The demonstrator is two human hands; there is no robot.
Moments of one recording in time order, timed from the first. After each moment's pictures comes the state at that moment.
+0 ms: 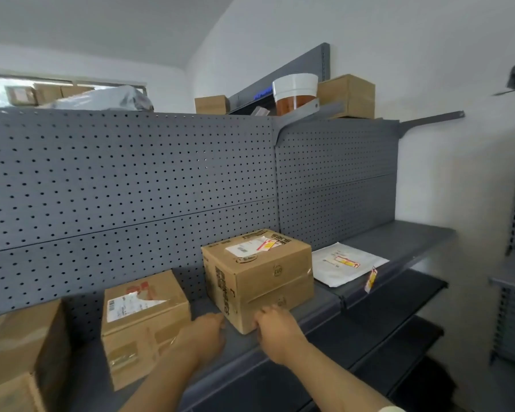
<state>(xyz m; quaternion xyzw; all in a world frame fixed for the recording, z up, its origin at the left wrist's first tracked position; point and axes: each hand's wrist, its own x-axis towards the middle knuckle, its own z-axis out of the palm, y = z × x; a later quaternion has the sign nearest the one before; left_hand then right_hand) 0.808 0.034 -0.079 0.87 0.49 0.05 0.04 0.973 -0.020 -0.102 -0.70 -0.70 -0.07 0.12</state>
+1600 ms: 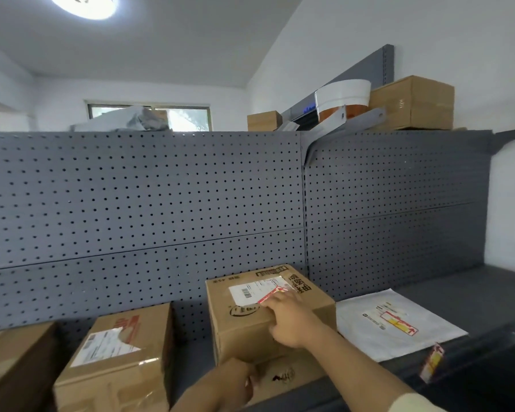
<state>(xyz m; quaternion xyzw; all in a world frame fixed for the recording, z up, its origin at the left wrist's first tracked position) 0.928 0.097 -0.092 0.84 0.53 0.05 0.12 1.099 0.115 -0.031 -0.60 -0.79 0.01 0.15</state>
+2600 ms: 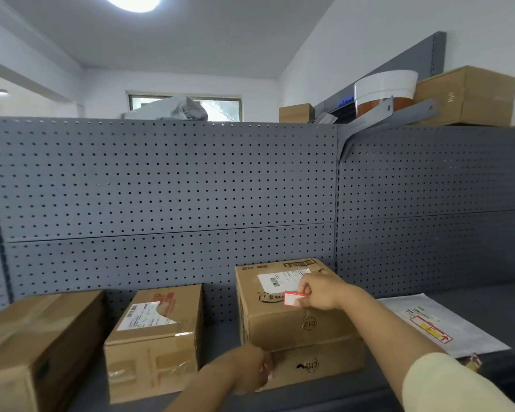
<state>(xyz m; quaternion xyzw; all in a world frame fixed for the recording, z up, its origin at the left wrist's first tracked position) 0.901 0.094 -0.081 0.84 0.51 -0.01 0.20 1.109 0.134 0.007 -0.61 -0.78 0.09 0.10</state>
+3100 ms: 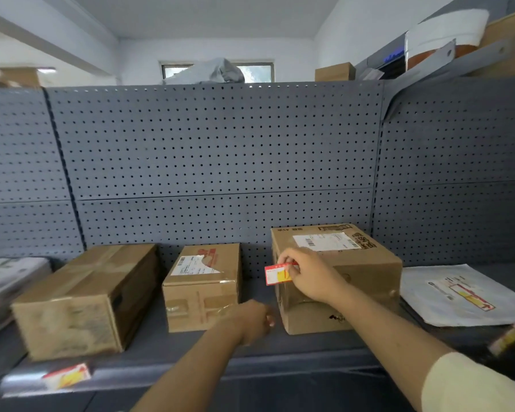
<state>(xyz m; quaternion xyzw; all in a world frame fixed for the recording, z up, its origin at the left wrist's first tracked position) 0.850 0.054 -0.090 0.80 0.59 0.03 0.10 1.021 0.084 -0.035 -0.47 -0.83 0.07 0.29</state>
